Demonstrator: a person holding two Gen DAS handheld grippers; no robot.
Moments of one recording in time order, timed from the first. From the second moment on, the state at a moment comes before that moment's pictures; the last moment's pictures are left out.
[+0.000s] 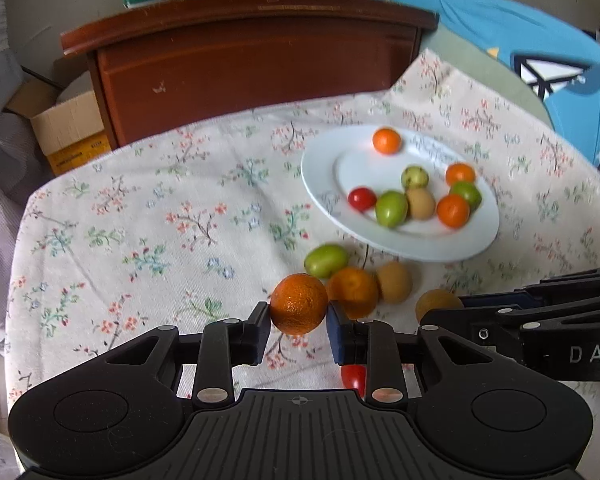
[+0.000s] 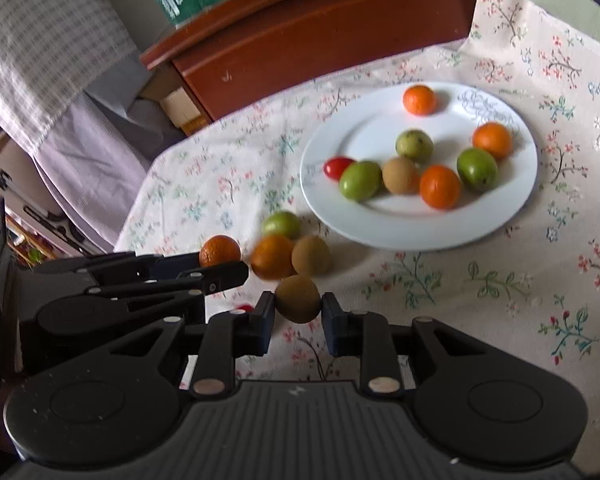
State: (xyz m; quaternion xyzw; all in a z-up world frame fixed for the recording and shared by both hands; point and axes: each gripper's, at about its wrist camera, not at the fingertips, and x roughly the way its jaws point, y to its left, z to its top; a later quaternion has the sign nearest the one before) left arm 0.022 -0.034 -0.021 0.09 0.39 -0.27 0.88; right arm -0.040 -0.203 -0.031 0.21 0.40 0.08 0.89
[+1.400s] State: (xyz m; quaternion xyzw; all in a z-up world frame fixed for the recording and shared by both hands) left arm 0.089 -0.109 -0.002 0.01 0.37 -0.32 0.87; right arm 0.011 -0.290 -0.011 0.27 0.36 -0.03 0.89
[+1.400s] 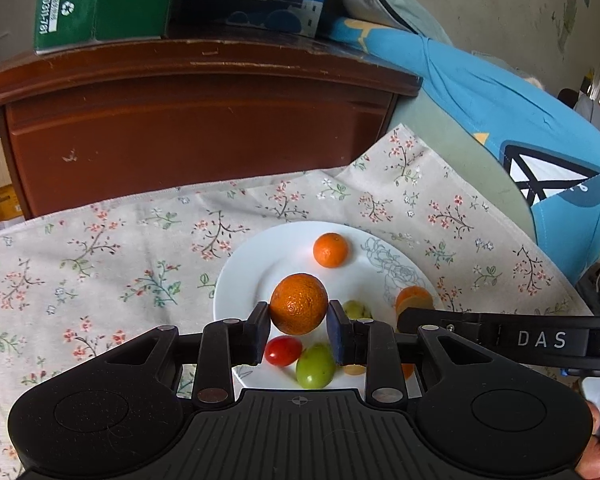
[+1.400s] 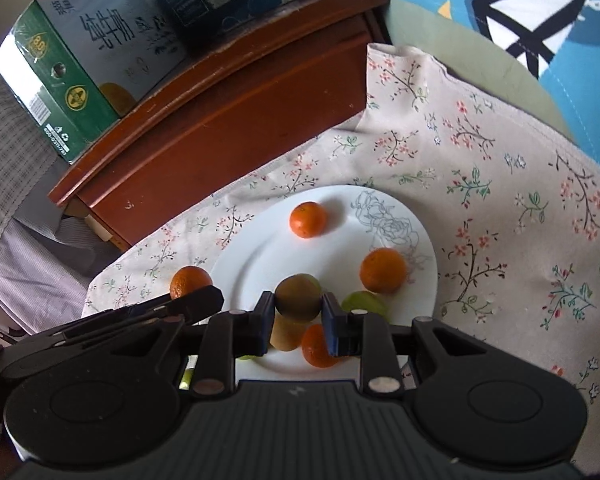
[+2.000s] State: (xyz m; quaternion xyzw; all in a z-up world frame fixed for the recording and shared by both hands) left arm 0.083 -0.092 0.025 0.00 0.35 -0.29 0.89; right arm 0.011 -0.287 -0.008 0.27 0.35 -0.02 0.90
